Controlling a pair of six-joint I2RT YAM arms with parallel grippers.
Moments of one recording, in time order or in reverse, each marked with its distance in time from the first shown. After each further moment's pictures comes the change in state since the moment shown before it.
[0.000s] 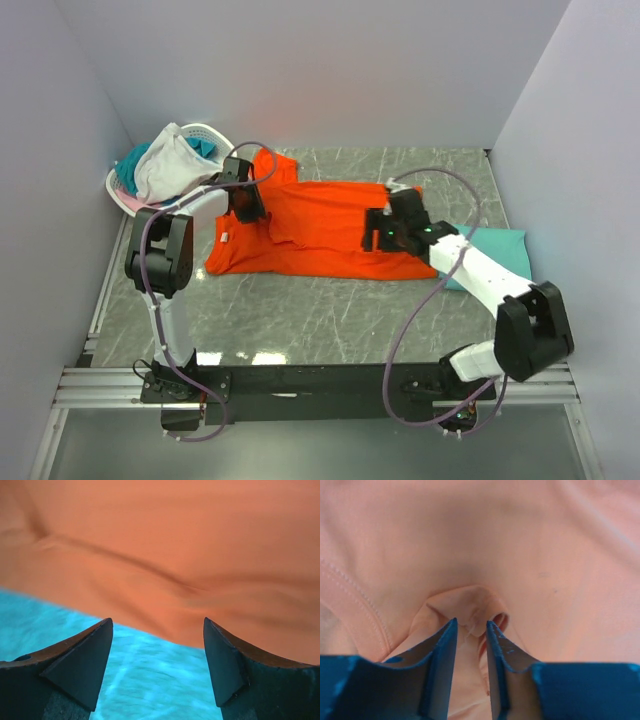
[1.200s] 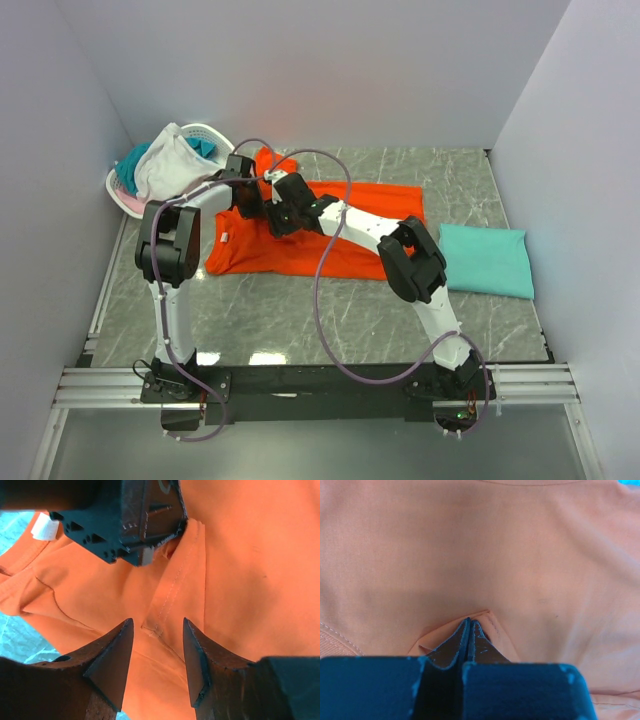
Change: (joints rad) left arm 0.011 0.117 0.106 0.009 0.046 0.025; right arm 0.365 0.858 0.845 0.076 -0.062 -0.152
